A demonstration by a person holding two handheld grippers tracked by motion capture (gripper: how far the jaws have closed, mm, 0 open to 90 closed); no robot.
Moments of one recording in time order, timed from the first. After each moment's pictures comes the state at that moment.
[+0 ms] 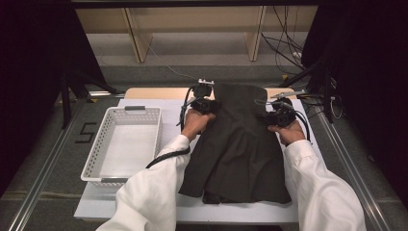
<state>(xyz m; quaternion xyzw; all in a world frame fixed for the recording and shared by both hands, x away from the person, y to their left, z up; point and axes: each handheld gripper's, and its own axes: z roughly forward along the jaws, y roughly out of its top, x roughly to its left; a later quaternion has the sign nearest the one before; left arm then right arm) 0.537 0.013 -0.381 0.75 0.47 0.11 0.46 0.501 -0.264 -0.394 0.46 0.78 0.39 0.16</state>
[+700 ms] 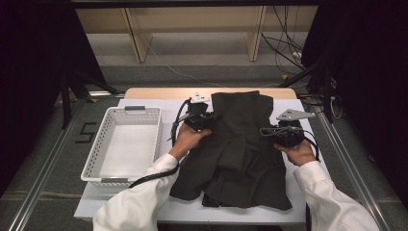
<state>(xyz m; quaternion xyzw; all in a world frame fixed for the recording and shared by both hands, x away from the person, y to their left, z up) 0.473 0.034 -0.383 0.76 0.38 0.12 0.51 0.425 -0.265 -0.393 0.38 0.80 0.42 0.23</state>
